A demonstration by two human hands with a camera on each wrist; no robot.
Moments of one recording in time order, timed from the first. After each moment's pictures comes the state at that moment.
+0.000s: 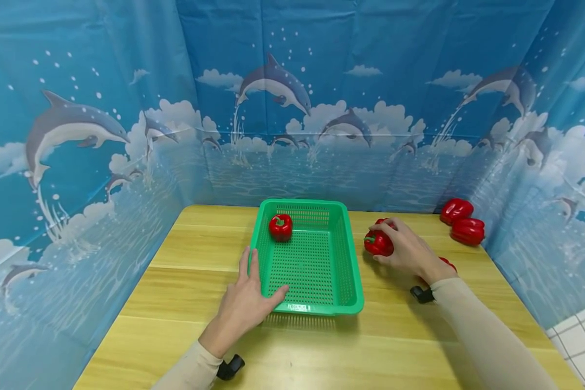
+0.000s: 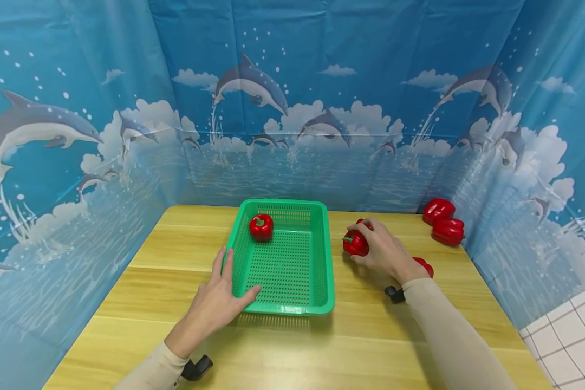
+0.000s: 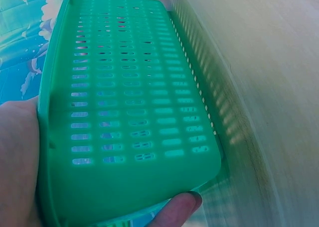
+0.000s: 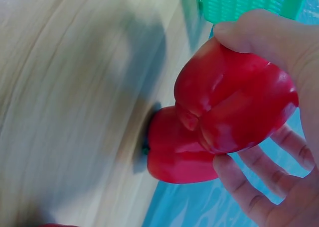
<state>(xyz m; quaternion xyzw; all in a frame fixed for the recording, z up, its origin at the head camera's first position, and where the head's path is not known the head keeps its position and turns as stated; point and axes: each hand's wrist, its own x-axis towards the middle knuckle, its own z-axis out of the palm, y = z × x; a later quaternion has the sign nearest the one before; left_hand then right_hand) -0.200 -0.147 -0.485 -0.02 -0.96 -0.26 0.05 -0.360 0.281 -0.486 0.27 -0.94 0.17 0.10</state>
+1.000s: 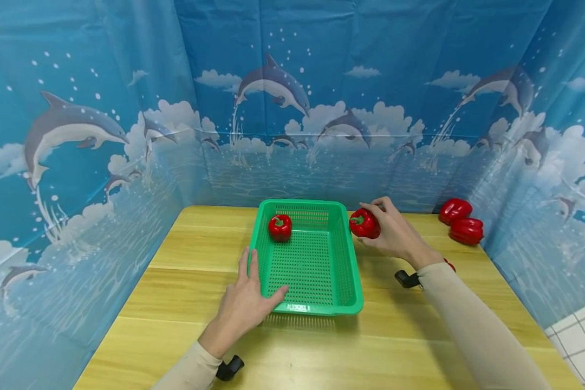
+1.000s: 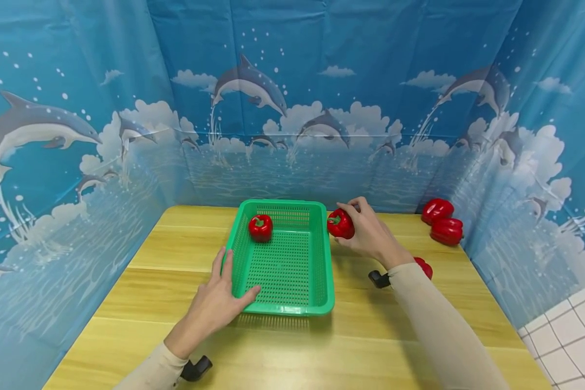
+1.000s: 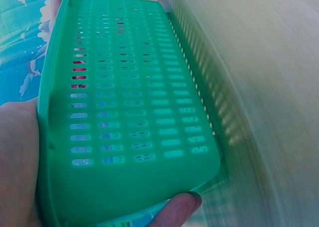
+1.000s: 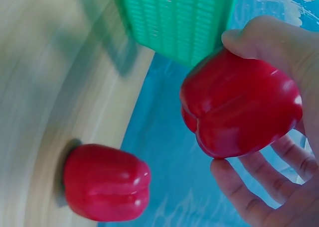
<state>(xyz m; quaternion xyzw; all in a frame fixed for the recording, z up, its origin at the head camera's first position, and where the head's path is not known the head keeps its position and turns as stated) -0.200 -0.147 -0.484 -0.03 -0.96 -0.26 0.05 -0.369 0.242 -0.442 0.28 -0.93 0.21 0.14</state>
